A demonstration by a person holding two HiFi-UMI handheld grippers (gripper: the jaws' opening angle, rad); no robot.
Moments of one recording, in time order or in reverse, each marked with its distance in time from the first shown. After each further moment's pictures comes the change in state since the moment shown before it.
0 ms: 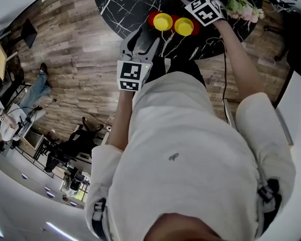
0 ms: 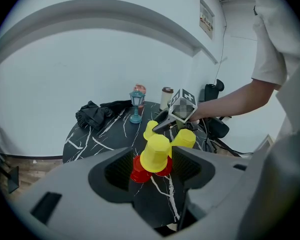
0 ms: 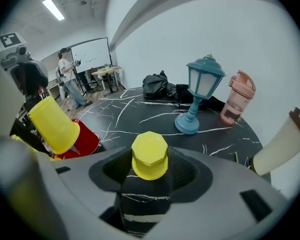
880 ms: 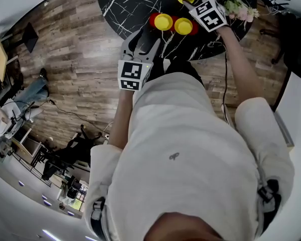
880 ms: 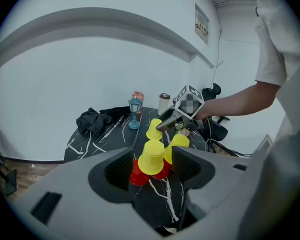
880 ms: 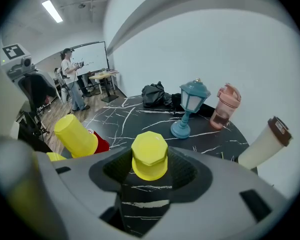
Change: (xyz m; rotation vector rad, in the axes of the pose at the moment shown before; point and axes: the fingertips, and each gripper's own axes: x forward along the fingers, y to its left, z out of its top) left arm -0.020 -0.008 0.009 0.020 -0.065 -0.010; right arm -0.053 0.007 0.014 0.026 -0.031 -0.048
